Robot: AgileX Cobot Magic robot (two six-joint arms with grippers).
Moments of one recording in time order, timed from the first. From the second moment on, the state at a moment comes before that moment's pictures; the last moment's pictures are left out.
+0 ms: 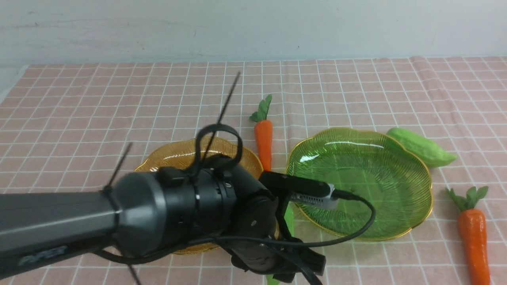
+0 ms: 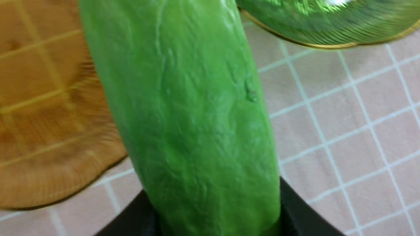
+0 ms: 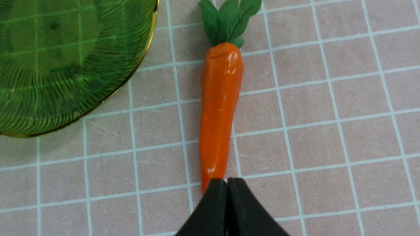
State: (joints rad) right arm -0.09 1.00 -0.71 0.07 0.97 0.06; left arm -0.81 1.49 -1.09 0.04 0.77 -0.53
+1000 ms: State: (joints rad) right arm -0.09 1.62 -0.76 0.18 0.66 0.04; left arm -0.46 1.67 -1.09 0.11 0.74 -0.30
